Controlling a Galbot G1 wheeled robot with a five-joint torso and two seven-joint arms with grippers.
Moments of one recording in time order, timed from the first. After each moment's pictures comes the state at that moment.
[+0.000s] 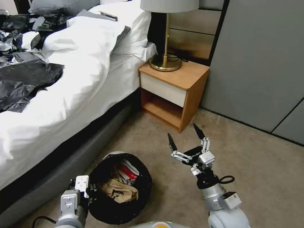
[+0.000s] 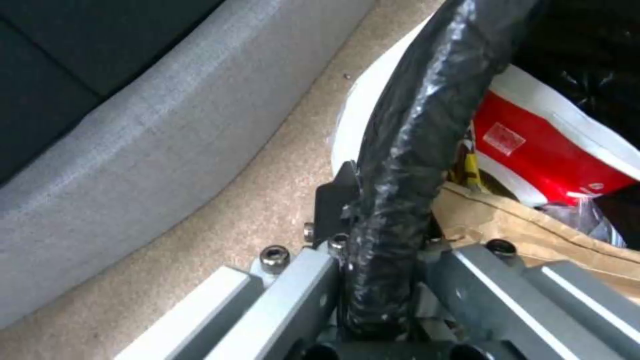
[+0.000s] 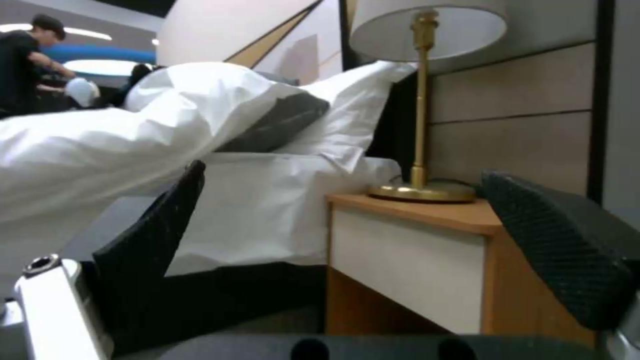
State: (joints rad) left arm 1.93 -1.36 -0.58 -2.39 -0.25 0.63 -0.31; right arm -1.63 1.31 0.33 2.08 0.11 0.50 -0.07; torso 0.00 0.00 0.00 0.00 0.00
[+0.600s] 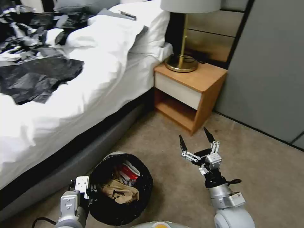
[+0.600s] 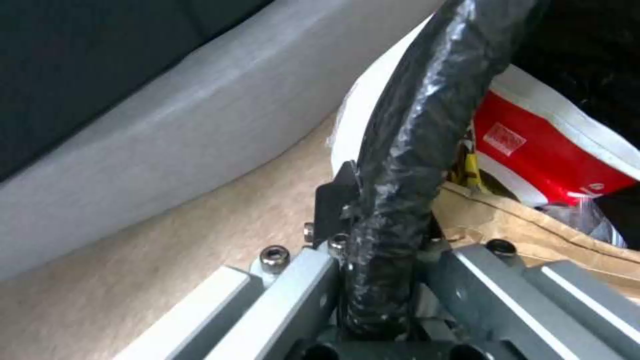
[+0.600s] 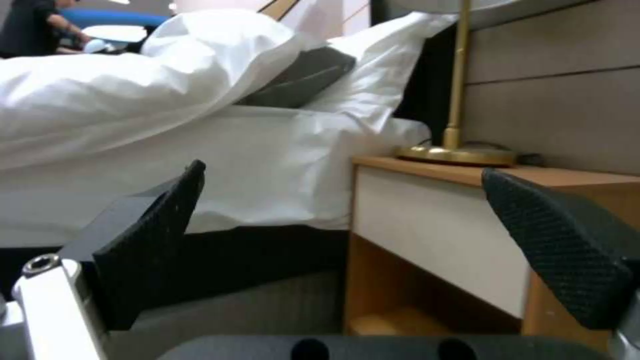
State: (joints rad) left arm 1.93 -1.36 -0.58 -2.39 -0.25 0.63 -0.31; right arm -1.64 1.31 0.39 2.04 0.10 0.46 -0.03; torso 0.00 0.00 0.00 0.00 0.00
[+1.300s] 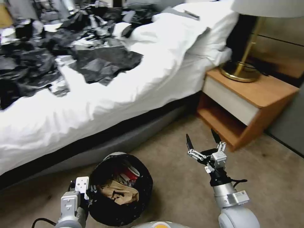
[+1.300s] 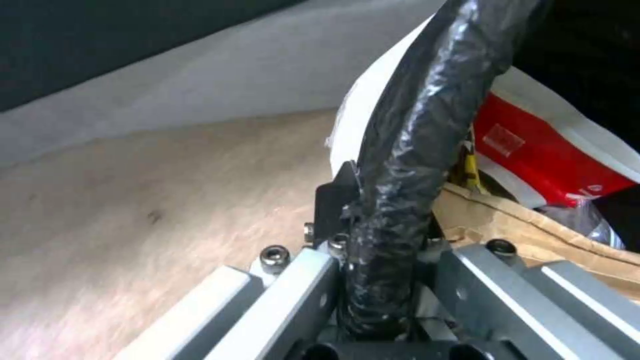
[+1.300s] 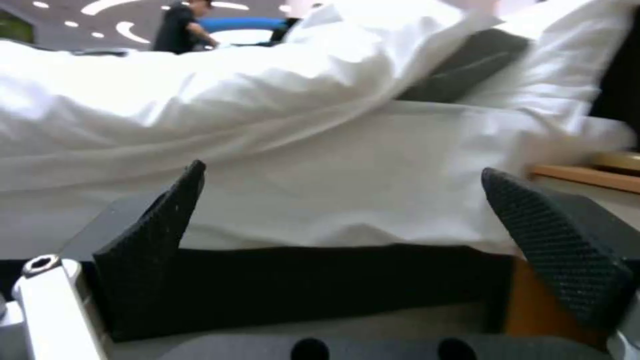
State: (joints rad) left arm 1.95 -1.36 -0.57 -2.39 -0.24 0.63 -0.31; right arm -1.64 1.31 0.42 2.05 0.10 0.42 -0.01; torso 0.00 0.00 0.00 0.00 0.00
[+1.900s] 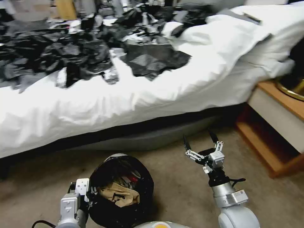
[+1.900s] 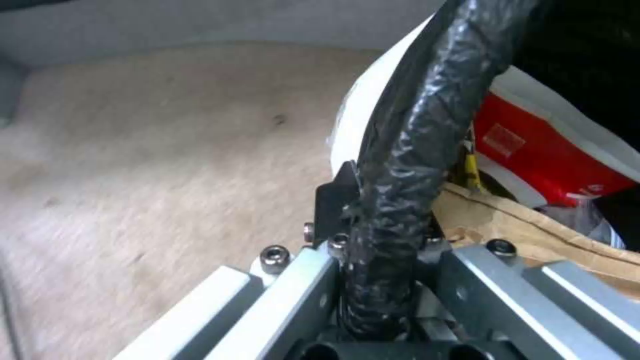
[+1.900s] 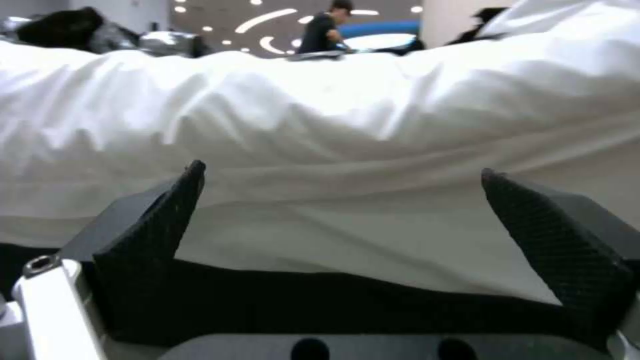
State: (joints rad) left arm 1.96 -1.36 -0.57 -2.41 -0.24 0.64 -0.30; right arm -1.64 1.30 0.39 2.06 0.10 0.42 -0.04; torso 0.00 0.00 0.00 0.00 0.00
